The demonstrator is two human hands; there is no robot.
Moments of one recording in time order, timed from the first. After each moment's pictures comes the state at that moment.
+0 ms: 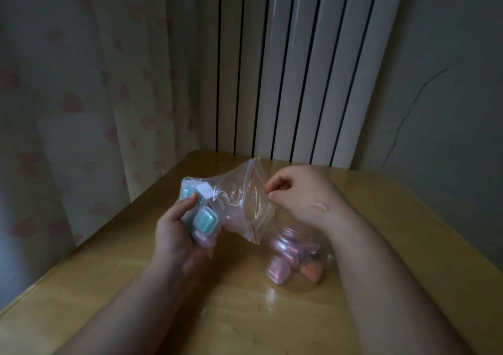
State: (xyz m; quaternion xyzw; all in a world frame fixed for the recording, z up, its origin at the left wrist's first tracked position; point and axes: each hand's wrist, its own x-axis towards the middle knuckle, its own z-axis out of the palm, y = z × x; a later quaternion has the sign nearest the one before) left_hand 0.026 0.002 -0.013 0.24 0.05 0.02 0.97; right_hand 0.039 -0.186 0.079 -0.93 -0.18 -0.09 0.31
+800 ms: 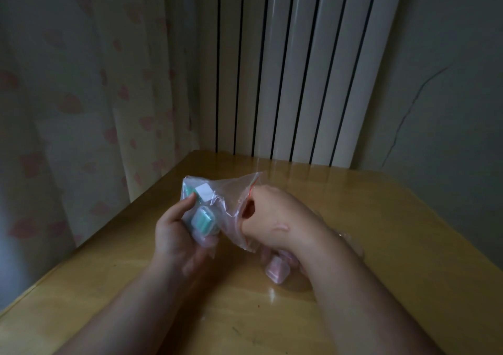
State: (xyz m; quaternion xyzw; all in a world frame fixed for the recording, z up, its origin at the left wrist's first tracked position) left_hand 0.016 -0.004 -0.006 0.24 0.02 0.01 0.97; right_hand 0.017 -0.150 0.071 -0.95 -0.23 -0.03 0.22
